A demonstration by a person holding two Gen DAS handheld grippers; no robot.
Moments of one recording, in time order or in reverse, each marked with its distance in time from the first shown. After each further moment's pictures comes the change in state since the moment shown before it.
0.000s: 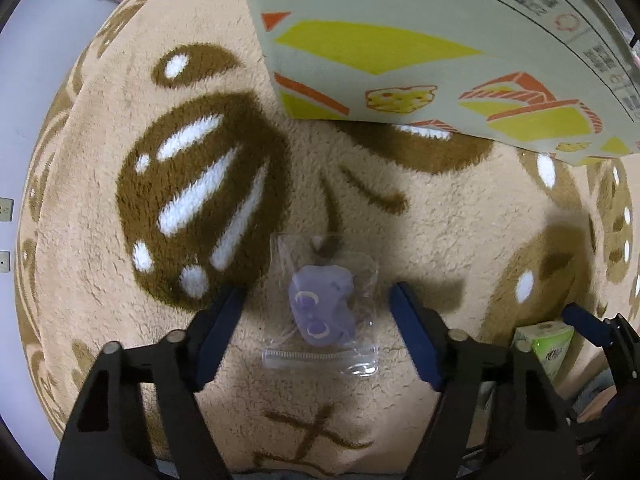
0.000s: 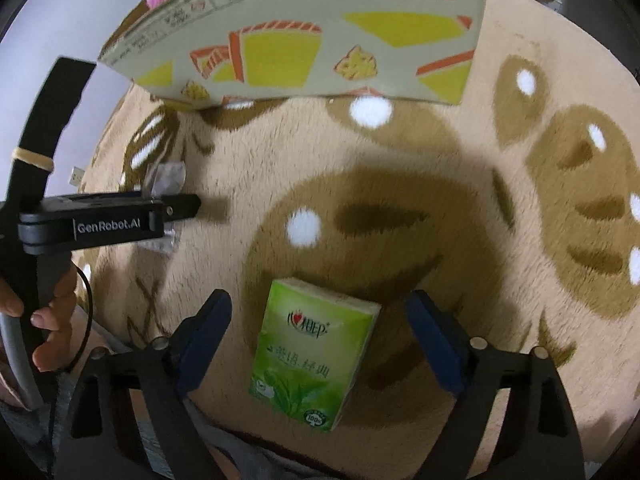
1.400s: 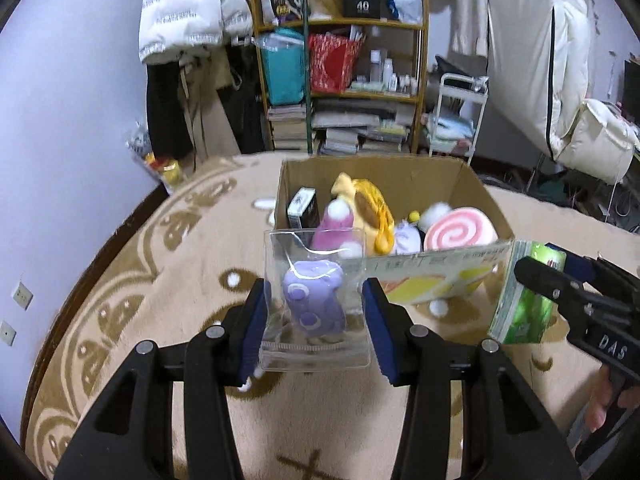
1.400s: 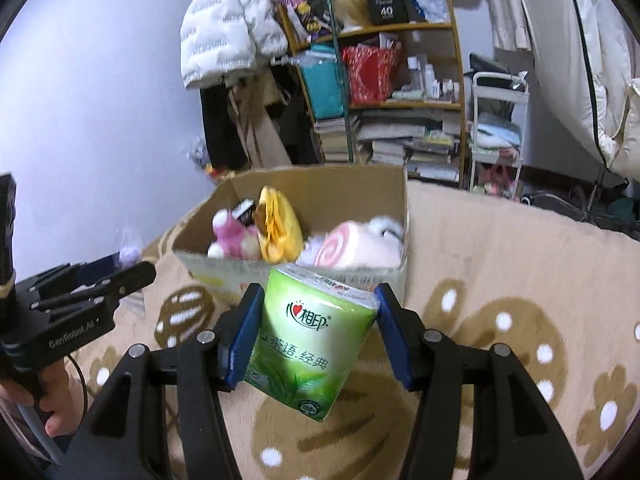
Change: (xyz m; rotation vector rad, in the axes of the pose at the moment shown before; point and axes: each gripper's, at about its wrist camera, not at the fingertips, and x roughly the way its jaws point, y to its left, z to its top) left arm -0.173 -0.018 -0.076 0.064 -0.764 -0.004; right arm -0.124 0.006 0.019 -0.082 -0.684 -0.048
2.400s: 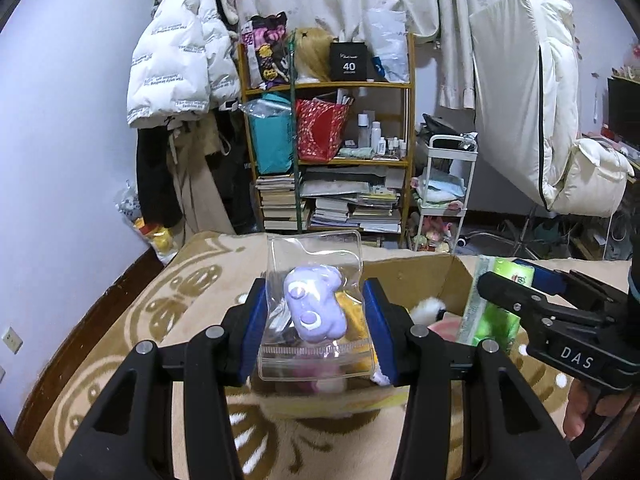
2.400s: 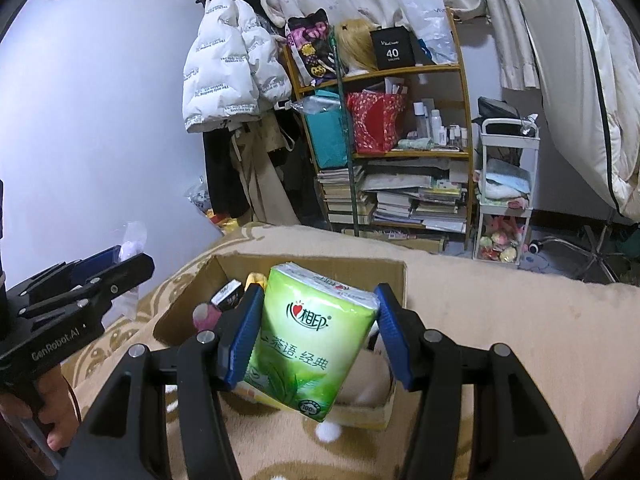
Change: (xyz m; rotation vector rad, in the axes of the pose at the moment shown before) left arm 0.018 -0.014 0.064 0.032 -0.219 -0.026; right arm 0.028 -0.014 0.058 -0.029 -0.155 0.024
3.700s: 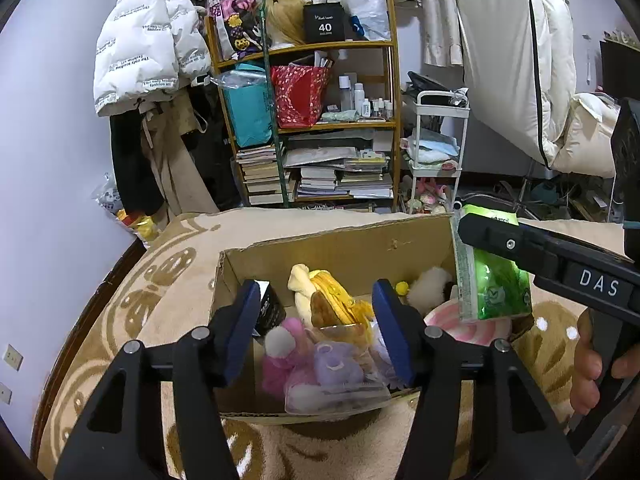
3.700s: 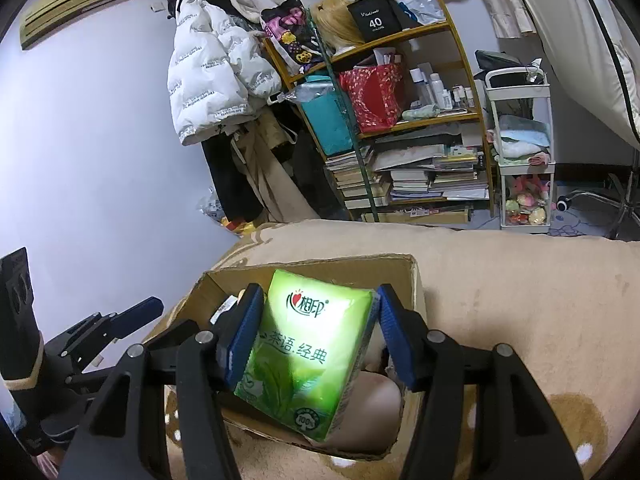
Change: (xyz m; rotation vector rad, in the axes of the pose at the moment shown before) left arm 0.060 -0.023 -0.017 0.076 0.120 -0.028; right arm 0.046 -0.040 0.002 0.162 0.054 0.107
